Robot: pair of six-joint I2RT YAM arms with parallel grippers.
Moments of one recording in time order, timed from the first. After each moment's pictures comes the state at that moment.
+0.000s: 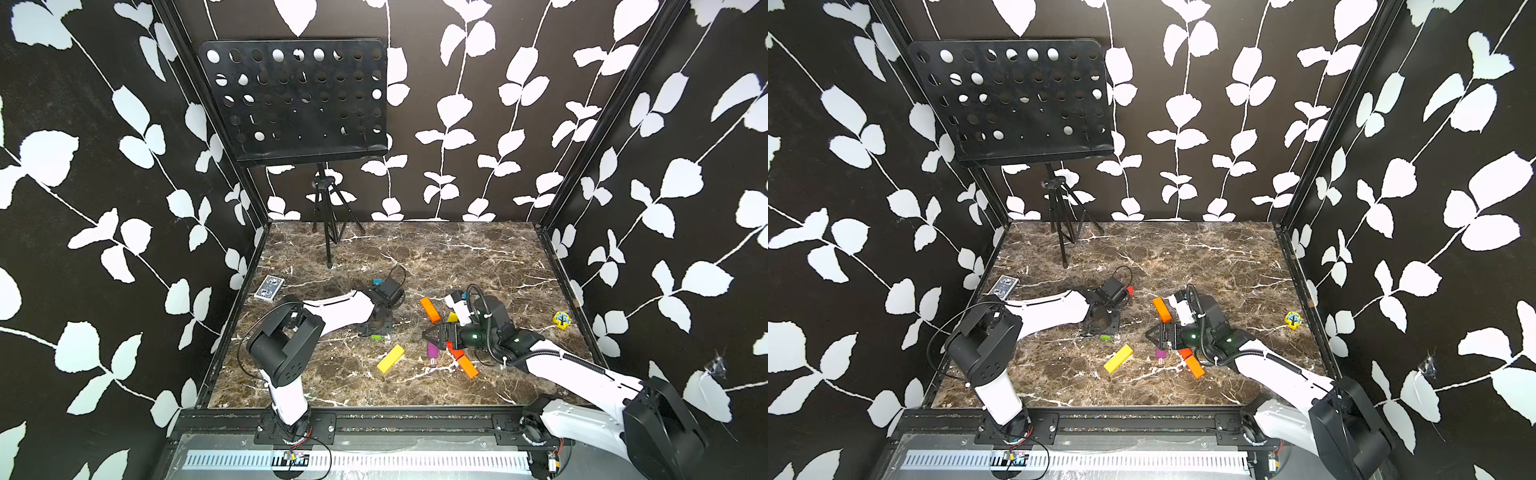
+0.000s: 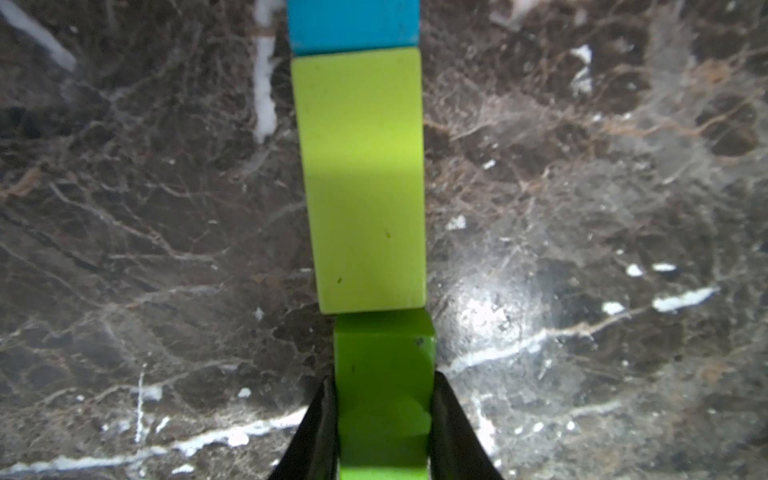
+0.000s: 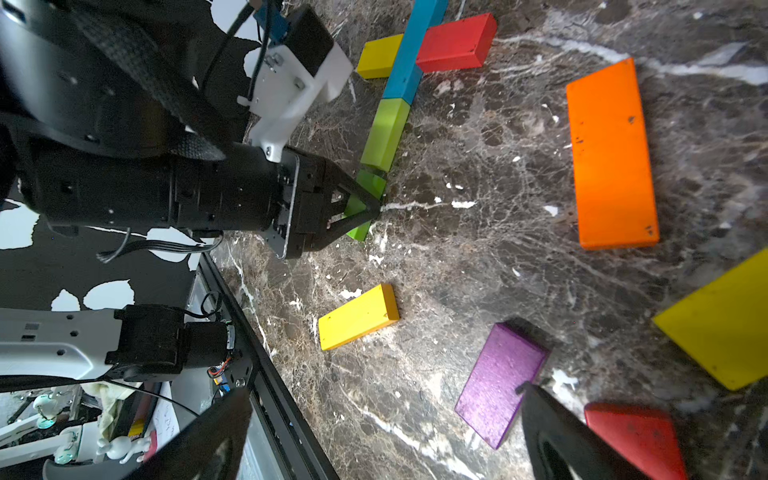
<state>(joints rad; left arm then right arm) -0.74 1.76 1.05 -0.67 -0.13 -0.65 0.61 1.13 0.50 -0.05 -0.50 0.56</state>
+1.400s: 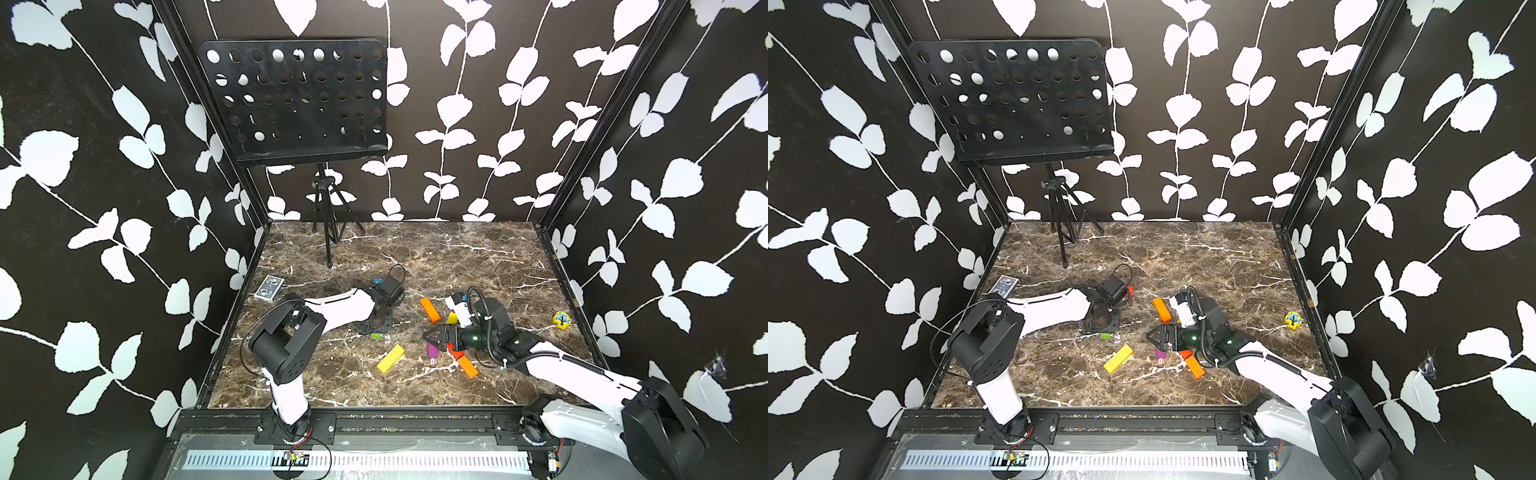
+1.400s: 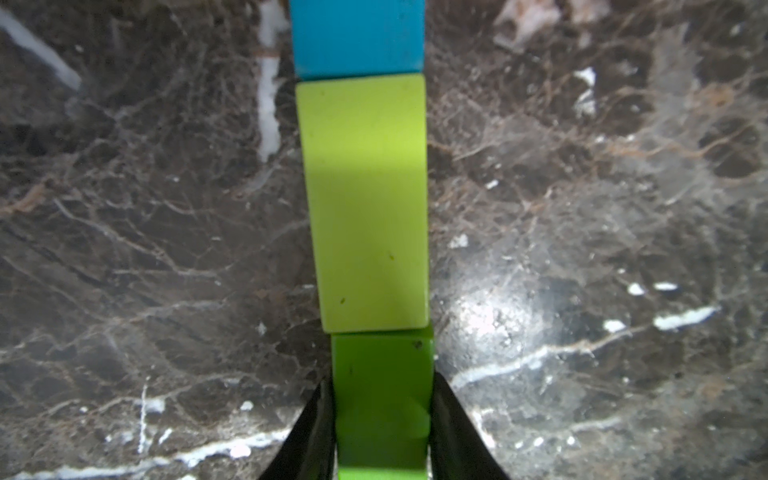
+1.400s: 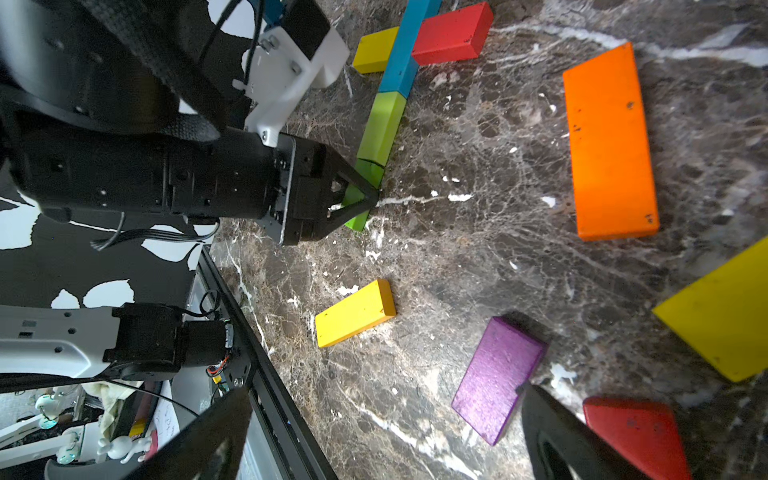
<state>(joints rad) -0.73 1.78 1.07 -0.68 -0.14 -0.65 0.61 1.12 0.48 -0.03 -0.50 0.57</state>
